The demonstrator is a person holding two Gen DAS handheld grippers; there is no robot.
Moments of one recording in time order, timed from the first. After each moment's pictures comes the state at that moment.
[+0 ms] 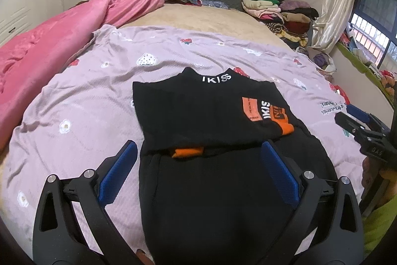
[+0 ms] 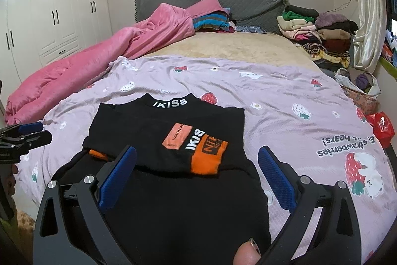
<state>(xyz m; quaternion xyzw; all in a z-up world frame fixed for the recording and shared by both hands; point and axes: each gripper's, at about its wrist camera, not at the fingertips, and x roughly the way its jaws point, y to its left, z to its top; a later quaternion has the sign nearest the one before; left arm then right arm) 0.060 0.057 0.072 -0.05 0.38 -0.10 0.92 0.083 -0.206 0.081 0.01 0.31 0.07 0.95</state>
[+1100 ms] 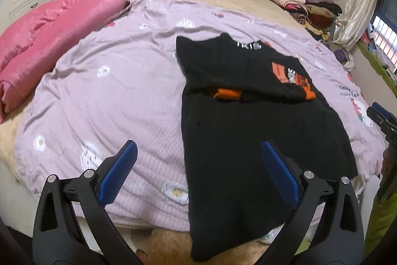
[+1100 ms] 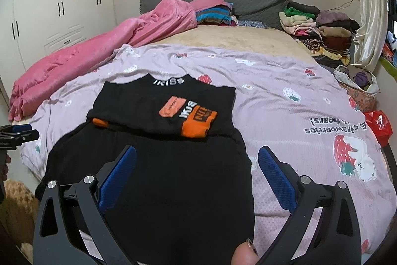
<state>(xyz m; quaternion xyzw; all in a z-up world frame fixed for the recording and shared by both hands) -0.009 0.103 0.036 -0.06 0.43 -0.04 0.90 0.024 -0.231 0.065 -0.01 0.33 0.08 0.94</state>
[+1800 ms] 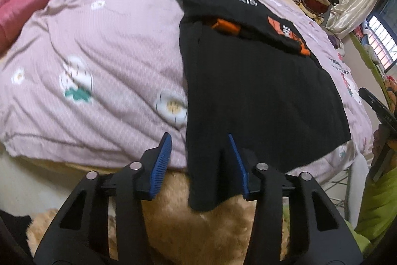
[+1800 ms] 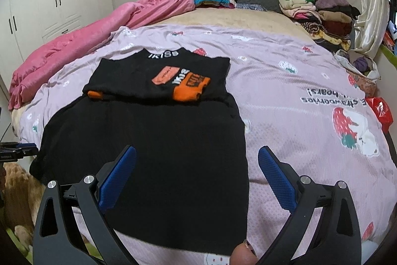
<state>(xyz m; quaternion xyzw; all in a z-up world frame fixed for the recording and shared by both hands) -0.060 0.113 -0.026 -0.12 0.50 -0.08 0.85 0.002 -0.252 0.030 0.00 0.37 0.08 0.92</state>
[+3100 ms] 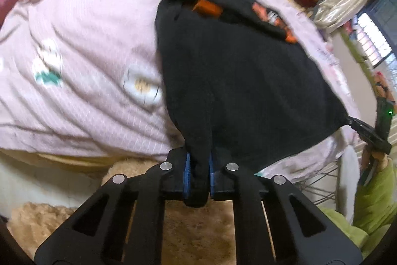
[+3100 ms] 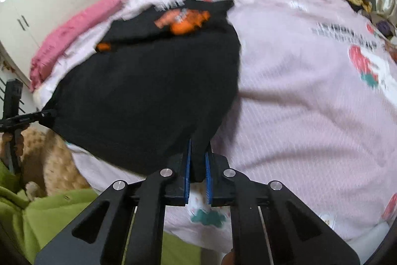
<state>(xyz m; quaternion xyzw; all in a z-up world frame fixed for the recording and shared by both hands) -0.061 0.097 -0.028 -0.14 0.50 -0.13 0.85 -0.035 -0.304 -0.014 0.05 0.46 0.17 0.87</state>
